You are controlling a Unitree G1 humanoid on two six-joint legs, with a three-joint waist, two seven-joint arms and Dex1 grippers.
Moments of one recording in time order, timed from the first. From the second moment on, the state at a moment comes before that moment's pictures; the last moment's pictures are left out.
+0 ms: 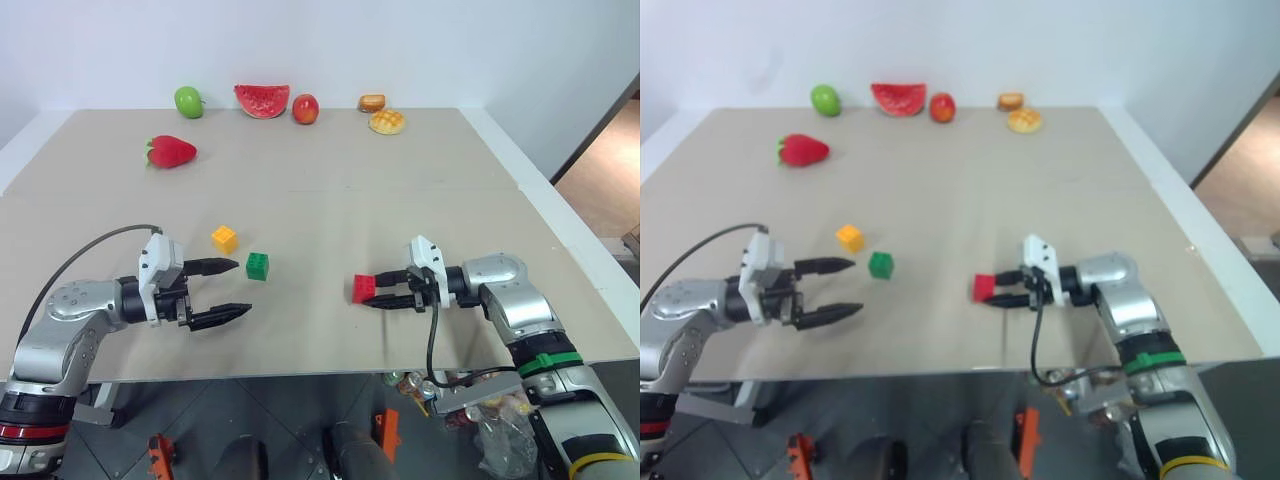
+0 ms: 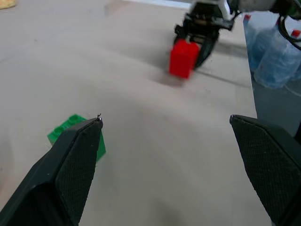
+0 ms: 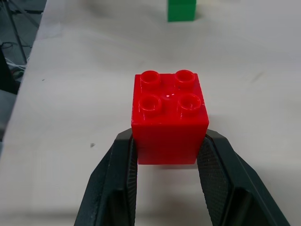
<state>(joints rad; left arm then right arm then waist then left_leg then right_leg) -0.23 0.72 0.11 -0.13 -0.56 0.32 -1.21 -0.65 -0.59 0.17 0.45 0.21 0.05 1.40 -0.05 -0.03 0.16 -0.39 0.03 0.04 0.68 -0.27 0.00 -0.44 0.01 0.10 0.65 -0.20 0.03</state>
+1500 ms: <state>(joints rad) -0.12 0.65 0.09 -0.12 -0.44 0.35 -0.94 -0.79 -0.69 0.15 0.60 0.14 -0.05 1.51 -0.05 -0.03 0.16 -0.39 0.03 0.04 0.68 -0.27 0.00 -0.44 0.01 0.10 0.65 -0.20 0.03</state>
